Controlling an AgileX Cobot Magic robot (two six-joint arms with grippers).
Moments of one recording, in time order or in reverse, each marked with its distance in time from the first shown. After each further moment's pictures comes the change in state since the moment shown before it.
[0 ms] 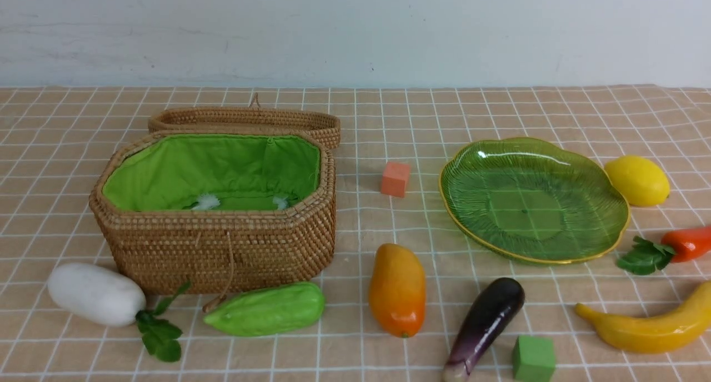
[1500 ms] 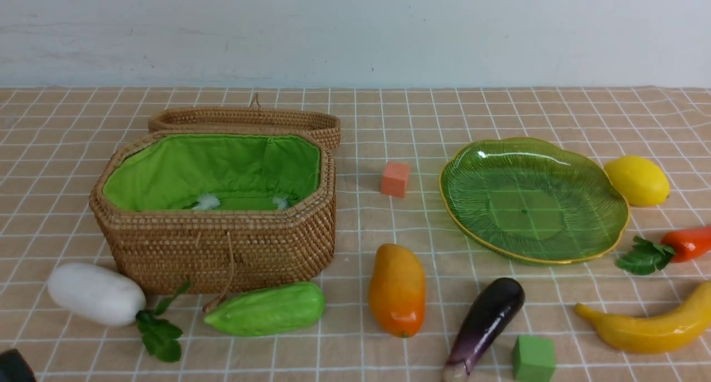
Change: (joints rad) right arm 0.000 0.000 0.008 0.324 -0.271 0.266; left arm 0.000 0.197 -0.412 -0.226 0.238 -0.121
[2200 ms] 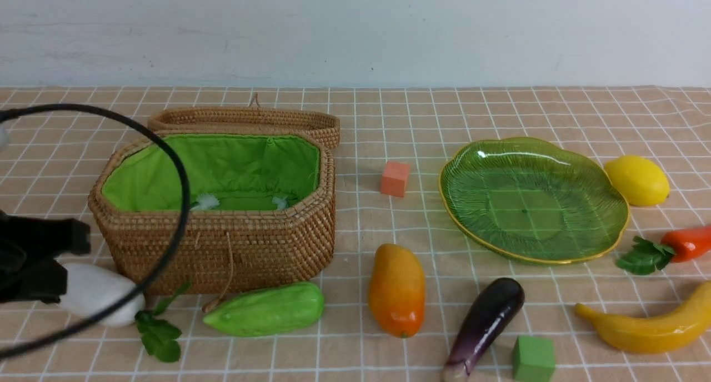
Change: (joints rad) right arm 0.219 0.498 -0.948 0.002 0.978 -0.438; left arm 0.146 0.889 -0.535 0.227 0.312 0.017
